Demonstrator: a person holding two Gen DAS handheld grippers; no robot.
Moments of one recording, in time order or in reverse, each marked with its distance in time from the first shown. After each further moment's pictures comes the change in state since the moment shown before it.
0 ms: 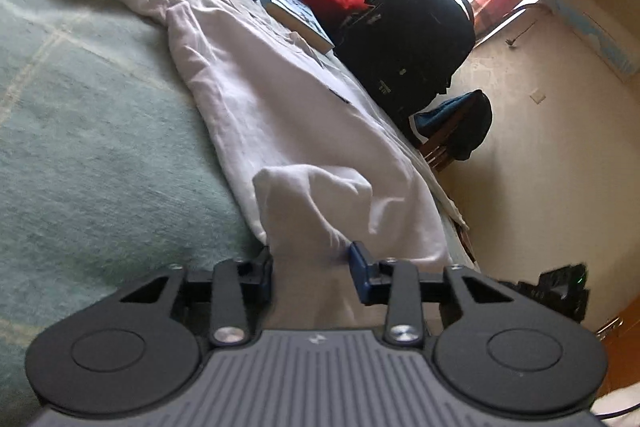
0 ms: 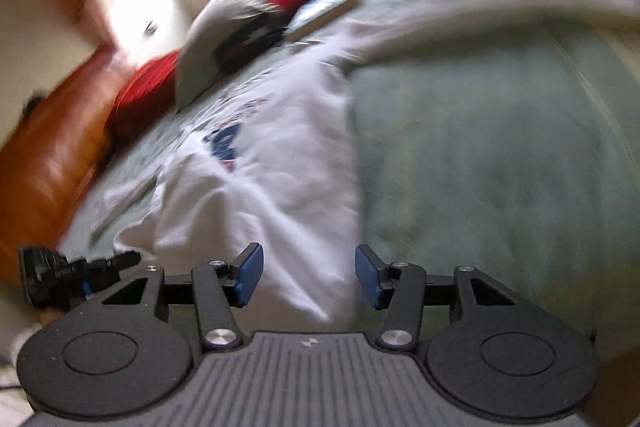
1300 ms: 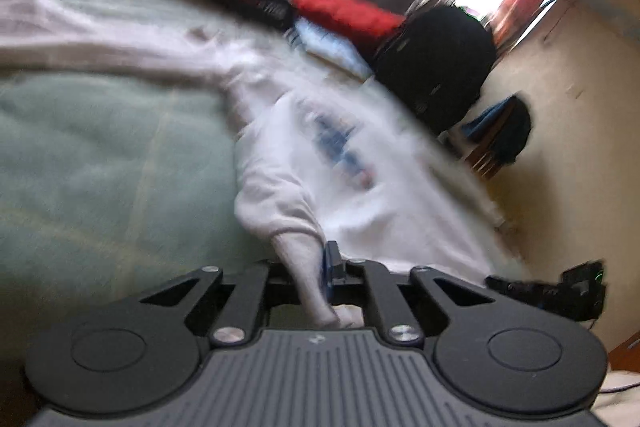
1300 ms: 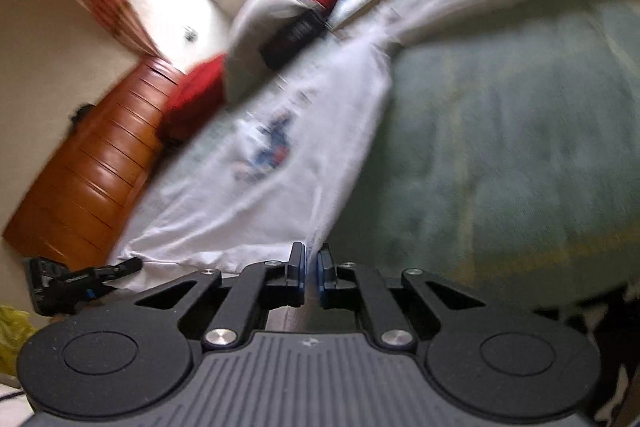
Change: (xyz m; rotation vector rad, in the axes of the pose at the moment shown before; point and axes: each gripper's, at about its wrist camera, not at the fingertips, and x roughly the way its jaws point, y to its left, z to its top) left arm -0.103 -0.028 -0.006 0.055 -0.049 0.284; right arm -0.007 0.020 -0.014 -0.006 0.043 0.126
